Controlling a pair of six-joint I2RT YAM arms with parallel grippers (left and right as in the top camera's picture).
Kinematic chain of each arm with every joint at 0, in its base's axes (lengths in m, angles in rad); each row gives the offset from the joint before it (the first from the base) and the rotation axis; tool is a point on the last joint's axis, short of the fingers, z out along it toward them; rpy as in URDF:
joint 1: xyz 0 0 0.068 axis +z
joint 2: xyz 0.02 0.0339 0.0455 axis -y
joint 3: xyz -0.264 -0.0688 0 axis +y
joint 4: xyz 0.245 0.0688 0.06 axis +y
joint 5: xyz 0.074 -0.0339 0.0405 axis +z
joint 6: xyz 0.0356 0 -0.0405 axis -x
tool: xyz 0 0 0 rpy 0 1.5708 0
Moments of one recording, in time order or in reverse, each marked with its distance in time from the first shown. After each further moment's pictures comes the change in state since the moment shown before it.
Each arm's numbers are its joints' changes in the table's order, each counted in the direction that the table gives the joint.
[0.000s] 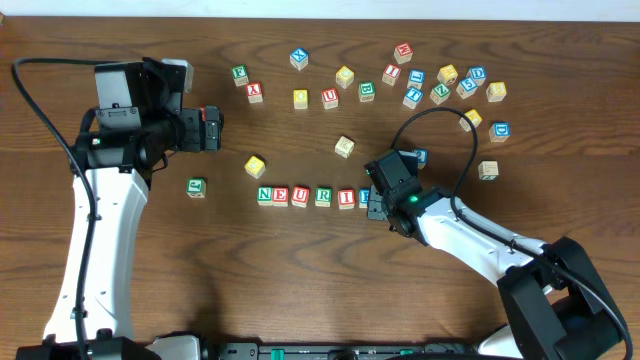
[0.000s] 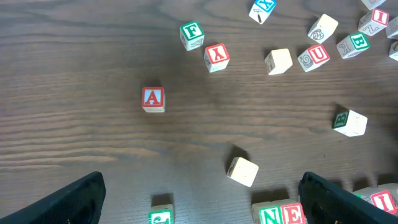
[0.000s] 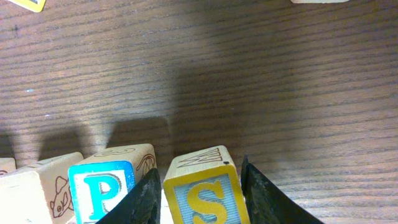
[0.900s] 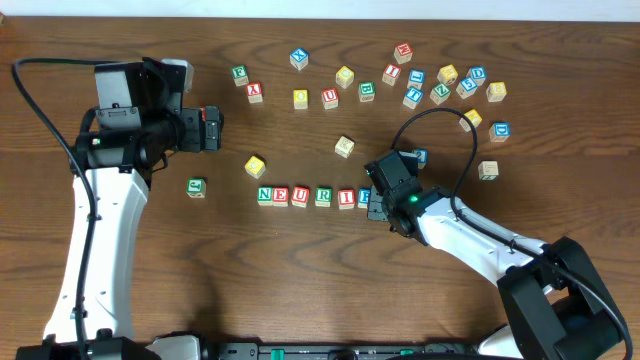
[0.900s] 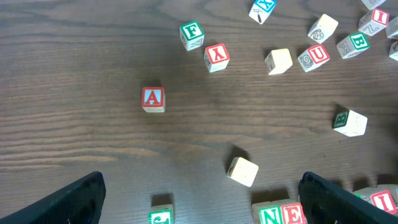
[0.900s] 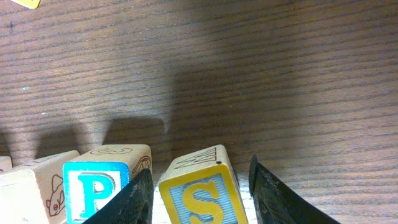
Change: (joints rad) left arm 0.000 0.000 0.000 0.000 0.000 0.000; right arm 0.000 0.000 0.000 0.007 0.000 0.000
